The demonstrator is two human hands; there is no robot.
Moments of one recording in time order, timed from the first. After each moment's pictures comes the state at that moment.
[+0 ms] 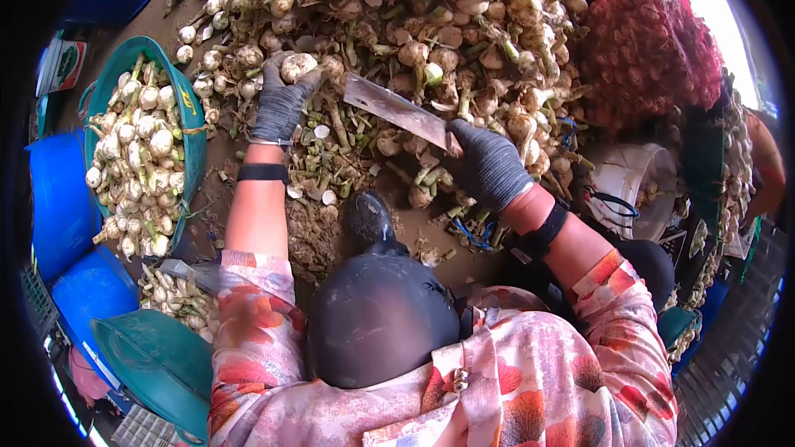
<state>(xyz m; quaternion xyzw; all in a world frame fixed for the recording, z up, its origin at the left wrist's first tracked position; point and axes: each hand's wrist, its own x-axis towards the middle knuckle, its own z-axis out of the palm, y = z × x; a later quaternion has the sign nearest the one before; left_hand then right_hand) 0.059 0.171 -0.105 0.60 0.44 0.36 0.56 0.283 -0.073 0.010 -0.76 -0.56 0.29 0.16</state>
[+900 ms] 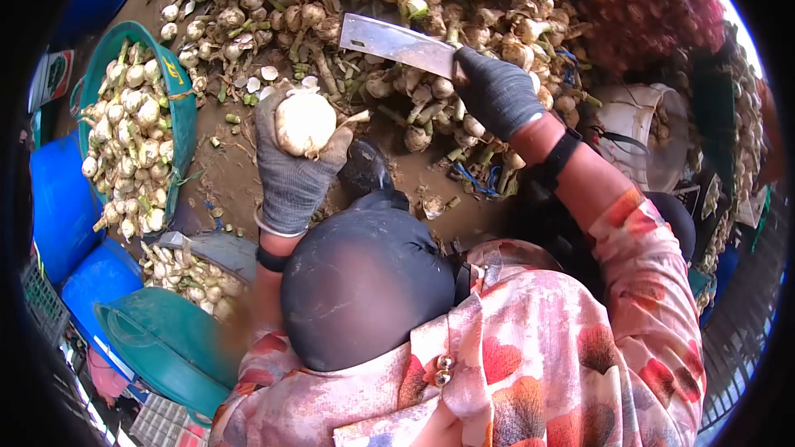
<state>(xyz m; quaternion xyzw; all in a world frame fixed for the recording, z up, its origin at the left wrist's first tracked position) 0.027 -0.001 0.024 0.75 0.37 0.35 0.43 0.296 -0.095 -0.012 -0.79 -0.59 0.16 0.09</state>
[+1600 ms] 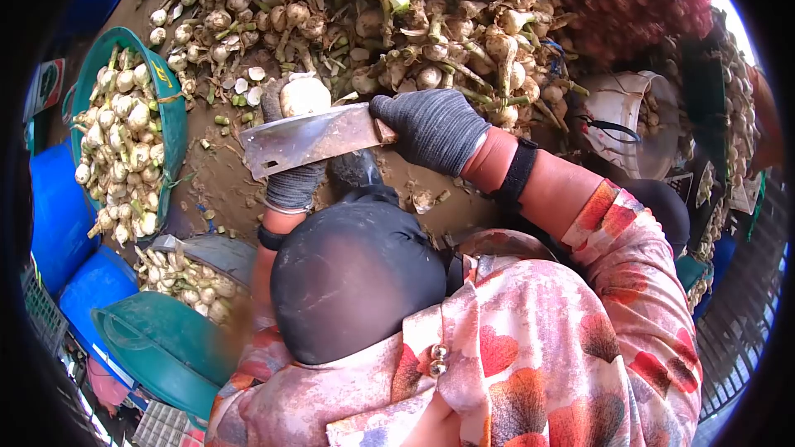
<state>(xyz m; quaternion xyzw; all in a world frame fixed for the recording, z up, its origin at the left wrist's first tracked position) 0.027 -0.009 -0.021 0.78 0.39 0.33 0.37 0.231 -0.094 0.033 -0.65 -0.71 0.28 0.07</state>
